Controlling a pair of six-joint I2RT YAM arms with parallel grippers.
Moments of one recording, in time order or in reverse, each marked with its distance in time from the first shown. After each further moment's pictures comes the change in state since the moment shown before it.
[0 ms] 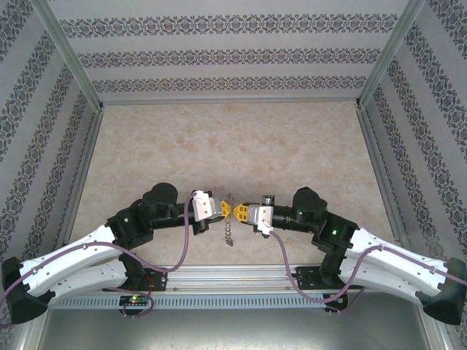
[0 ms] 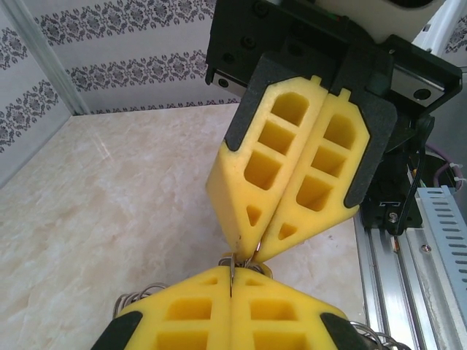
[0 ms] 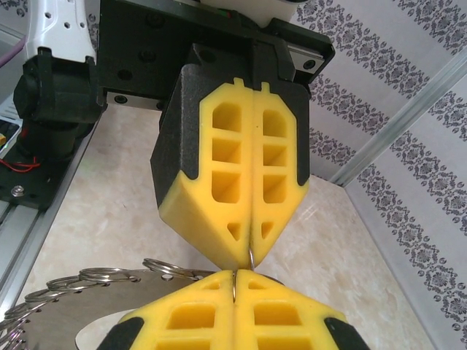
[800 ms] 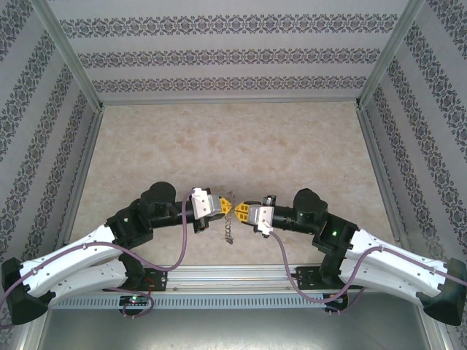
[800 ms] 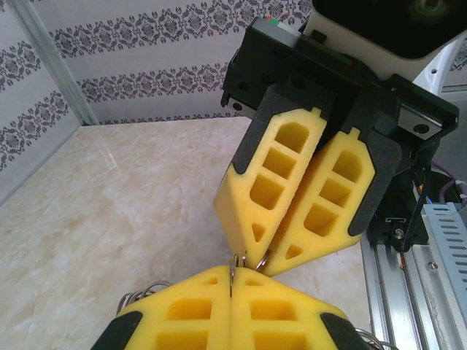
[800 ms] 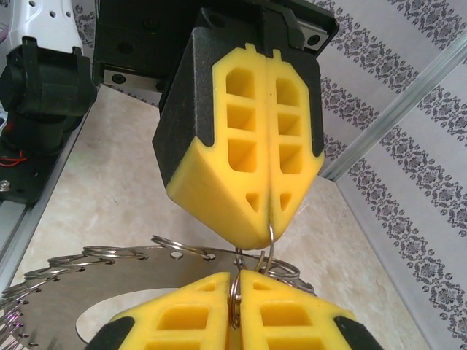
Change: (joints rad) left arm 0.011 -0.001 0.000 0.043 0.001 -0.019; right arm 0.002 -0.012 -0.019 0.011 0.030 -0.003
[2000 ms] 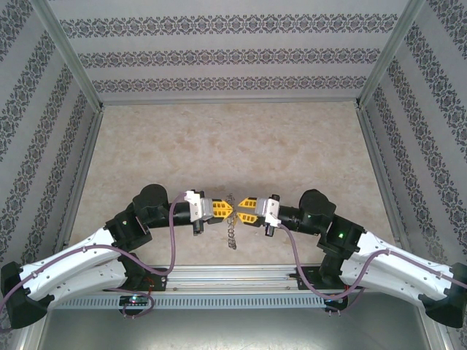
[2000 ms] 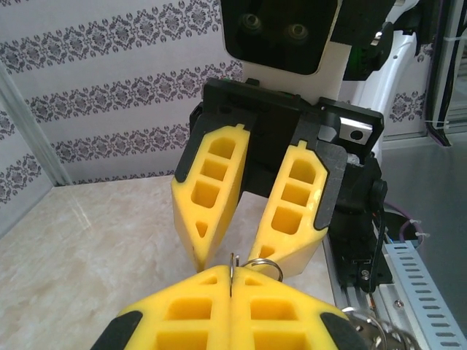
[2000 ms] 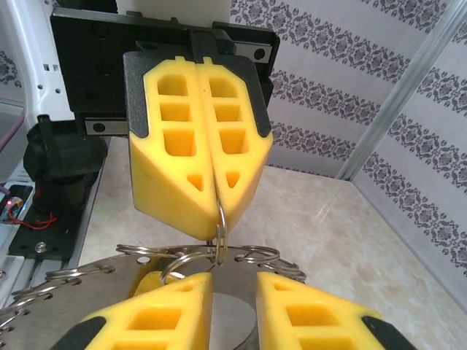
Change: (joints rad) left arm 0.019 -0.039 -0.064 0.171 0.164 -0.034; right arm 0.006 -0.053 0.018 -0.003 -0.011 0.227
